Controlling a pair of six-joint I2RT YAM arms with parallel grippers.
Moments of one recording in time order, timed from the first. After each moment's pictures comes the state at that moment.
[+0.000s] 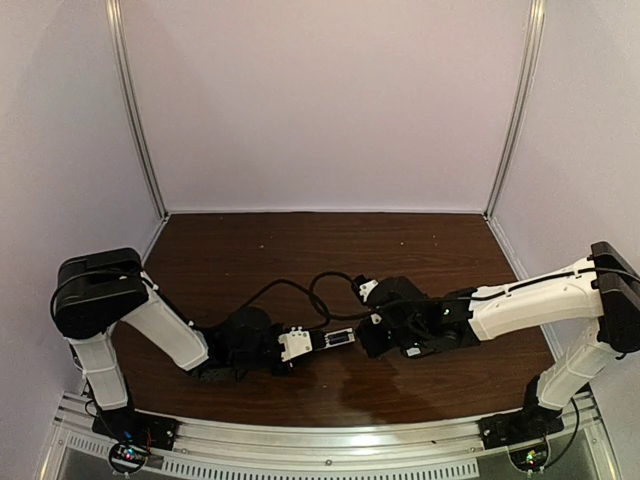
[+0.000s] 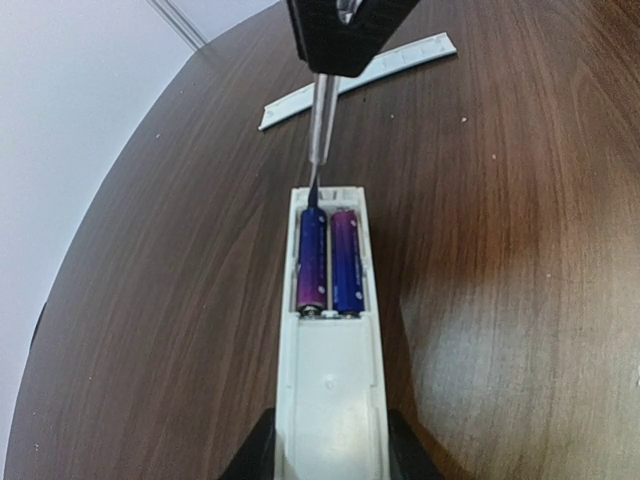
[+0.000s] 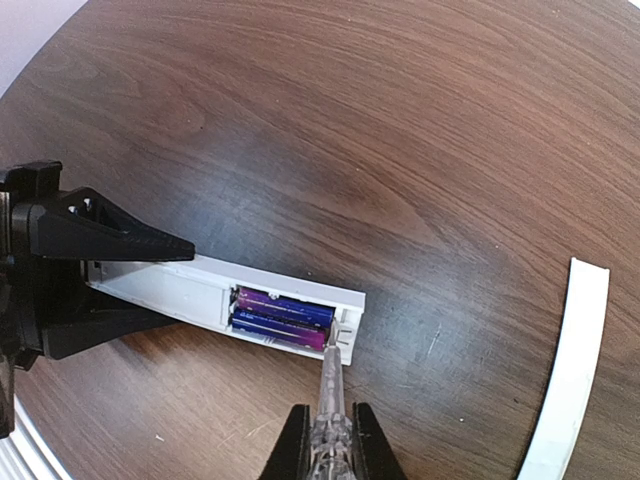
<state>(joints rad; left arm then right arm) -1.05 1.85 0.54 0.83 -0.01 0.56 1.09 1.55 0.84 -0.13 0.24 0.50</state>
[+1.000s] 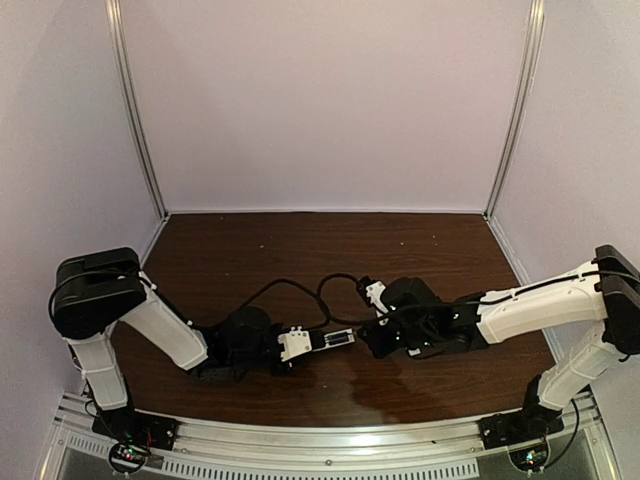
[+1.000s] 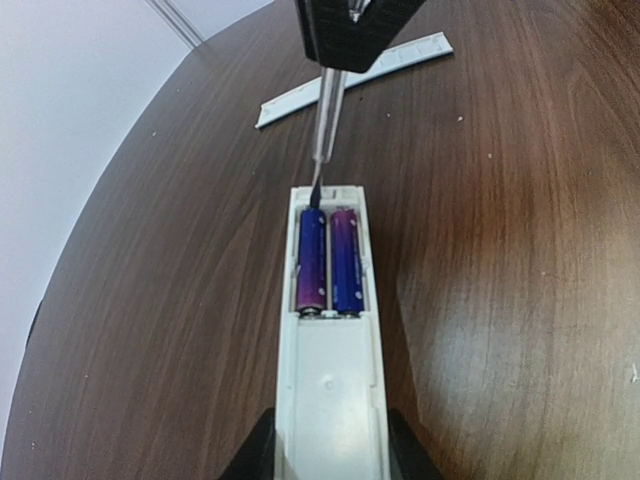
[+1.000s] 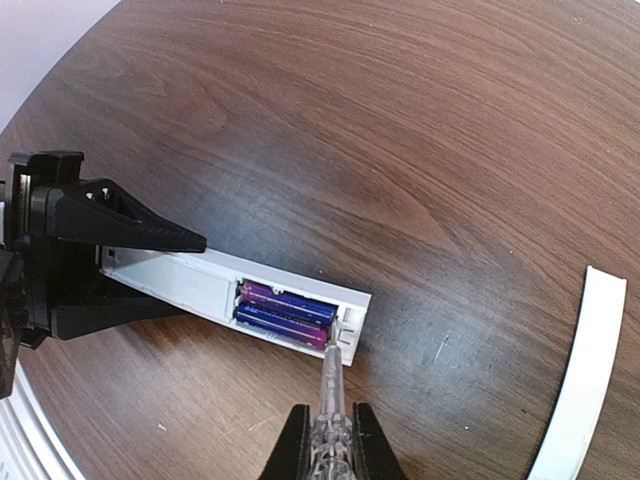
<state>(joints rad) -1.05 1.84 0.54 0.81 0.00 0.55 1.06 1.51 0.75 -0.01 0.16 0.45</state>
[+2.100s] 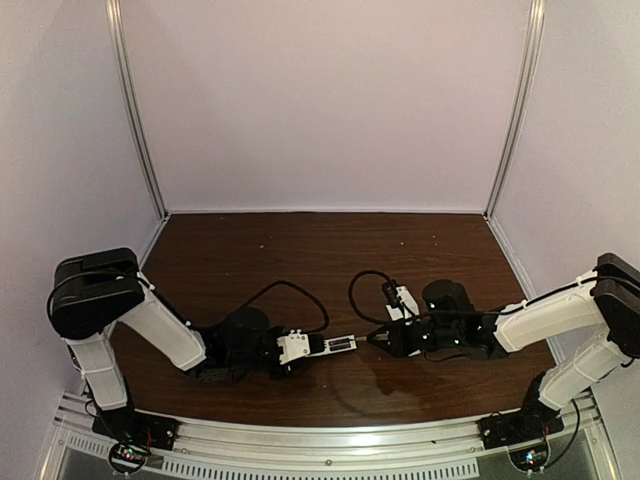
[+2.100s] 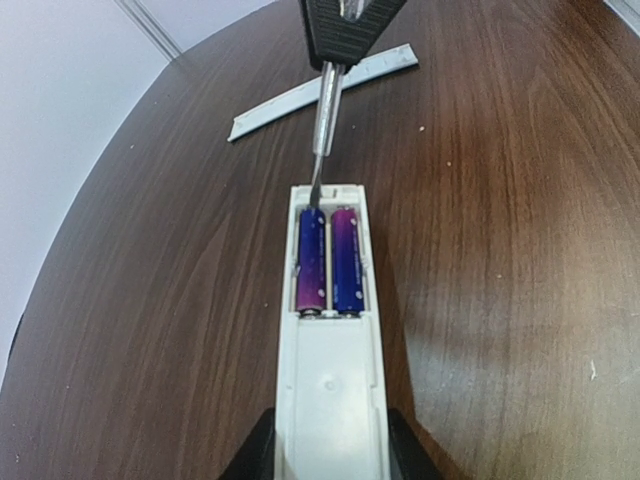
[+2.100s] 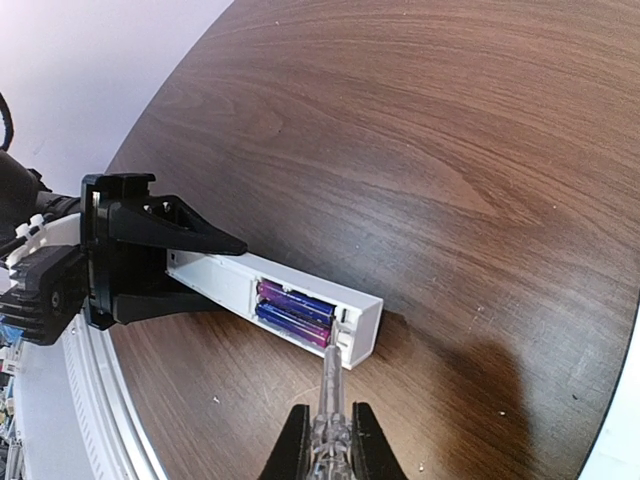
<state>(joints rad) -1.05 1.83 0.52 0.81 0.06 0.54 0.87 1.45 0.47 0.41 -0.25 0.55</state>
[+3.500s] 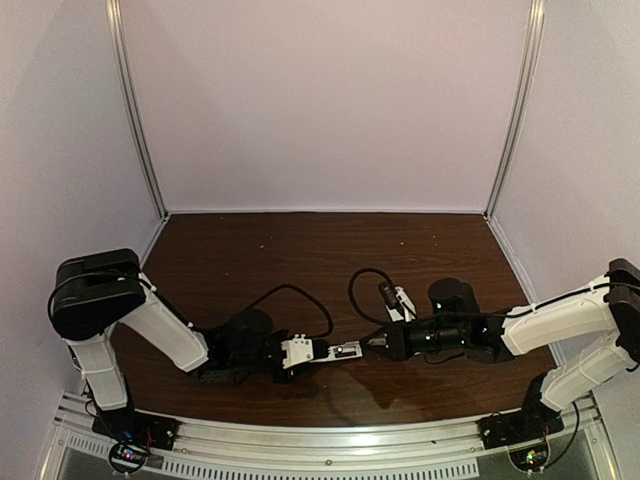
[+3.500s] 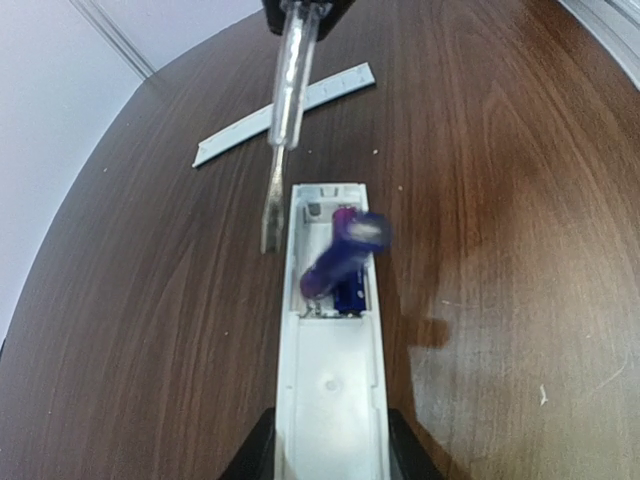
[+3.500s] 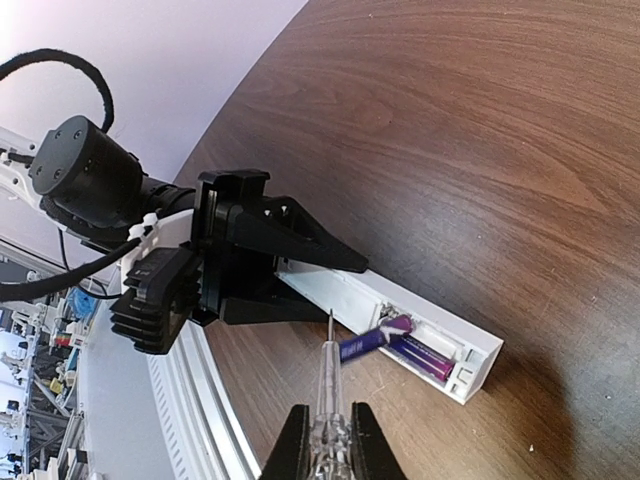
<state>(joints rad) -1.06 1.84 0.54 0.79 0.10 0.55 0.89 1.38 0.46 0.45 -0.38 0.63</state>
